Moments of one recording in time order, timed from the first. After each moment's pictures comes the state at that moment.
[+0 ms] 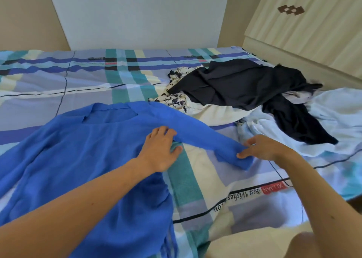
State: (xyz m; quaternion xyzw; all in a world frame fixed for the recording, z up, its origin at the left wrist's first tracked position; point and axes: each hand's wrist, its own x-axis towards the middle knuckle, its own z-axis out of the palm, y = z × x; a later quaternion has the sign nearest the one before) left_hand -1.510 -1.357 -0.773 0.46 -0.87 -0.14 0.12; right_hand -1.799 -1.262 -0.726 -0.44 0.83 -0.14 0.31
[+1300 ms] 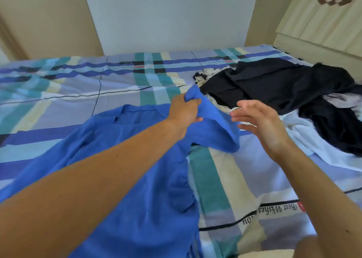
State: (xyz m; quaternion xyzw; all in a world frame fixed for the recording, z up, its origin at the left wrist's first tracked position) left_hand -1.531 -1.387 -0.678 0.49 -0.51 -0.55 0.45; right_hand -1.714 -1.307 -0.698 -0.47 0.55 -0.57 0.38
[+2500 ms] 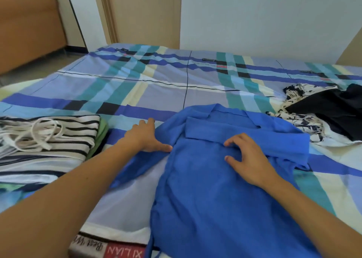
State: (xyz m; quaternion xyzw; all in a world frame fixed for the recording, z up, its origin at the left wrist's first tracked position) left_hand -1.151 -1.397 -0.758 0.76 -0.62 -0.19 0.02; right_hand -1.477 -1.378 -0.785 -0.81 0.51 -0.24 0.17
